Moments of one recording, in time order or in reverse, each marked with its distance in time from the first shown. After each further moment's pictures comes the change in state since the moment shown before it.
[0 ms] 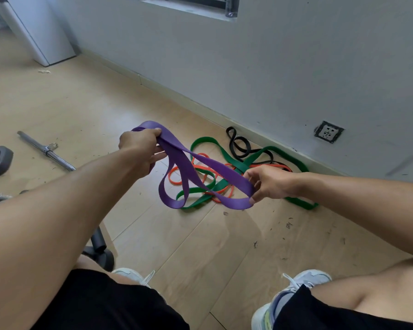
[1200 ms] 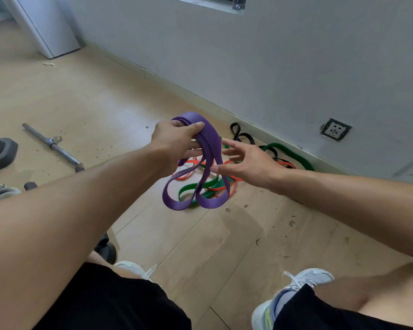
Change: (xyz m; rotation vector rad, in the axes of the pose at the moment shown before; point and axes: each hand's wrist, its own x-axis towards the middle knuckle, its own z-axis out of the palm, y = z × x) left_hand -0.036 -0.003 0.029 0.042 -0.323 0.106; right_hand -0.011 -0.073 0.014 0.288 0.283 -0.153
